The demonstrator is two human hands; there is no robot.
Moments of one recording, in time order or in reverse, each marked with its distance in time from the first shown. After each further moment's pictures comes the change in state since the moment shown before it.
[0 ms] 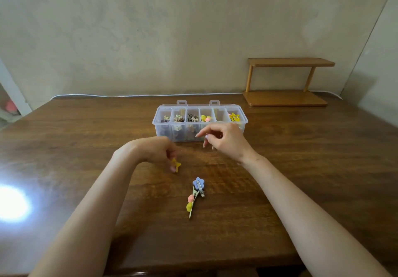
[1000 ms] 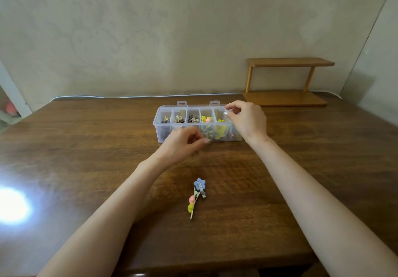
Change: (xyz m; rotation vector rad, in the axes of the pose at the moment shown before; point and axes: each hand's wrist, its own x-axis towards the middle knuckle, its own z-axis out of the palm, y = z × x) left_hand 0.015 0.036 0.025 -0.451 0.560 0.322; right_hand 0.027 0.011 -0.034 -0.407 0.416 0.220
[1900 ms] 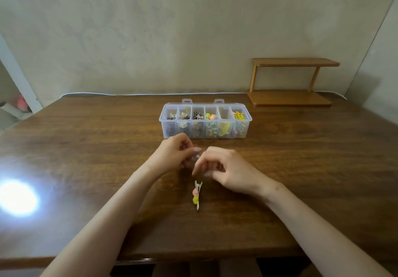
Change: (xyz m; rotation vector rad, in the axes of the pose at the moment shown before) left_hand -0.038 0.001 -0.007 -0.132 0.018 -0.267; right_hand -0.103 -0.034 -0.023 0.331 -0.724 -0.344
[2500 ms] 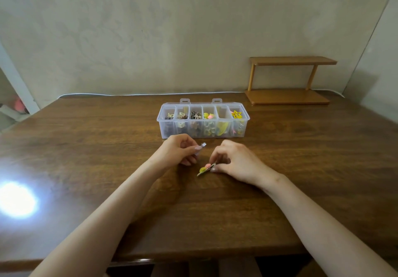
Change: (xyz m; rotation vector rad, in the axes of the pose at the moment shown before) left_hand 0.013 -0.001 0.007 -0.211 -0.076 -0.099; right_hand 0.008 0.028 -0.011 -0.262 0.046 0.217
